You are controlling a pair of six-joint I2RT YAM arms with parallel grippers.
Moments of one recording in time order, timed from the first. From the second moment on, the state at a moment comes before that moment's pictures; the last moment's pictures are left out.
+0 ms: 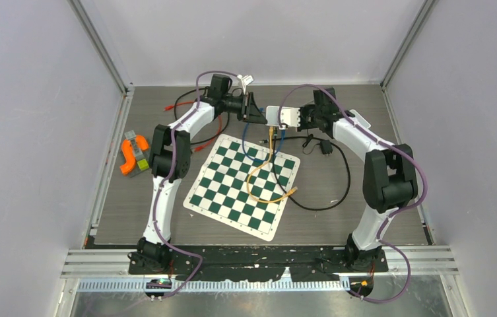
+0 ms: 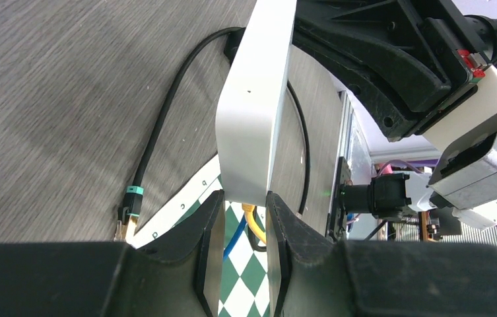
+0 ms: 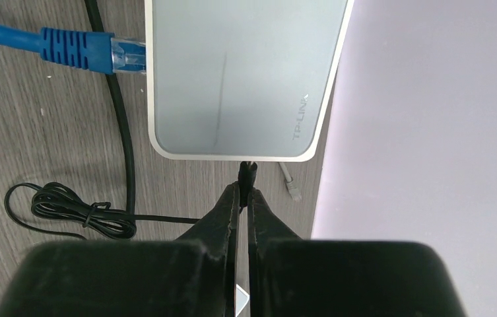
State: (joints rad) left arm -0.35 2.41 2.02 -0.24 1.10 -0.42; right arm 0.24 1.80 1.32 -0.24 -0.30 -1.43
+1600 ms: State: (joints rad) left arm -0.33 2.41 2.08 -0.37 1.14 -0.42; right arm 0.31 1.73 1.30 -0.23 -0.21 -1.47
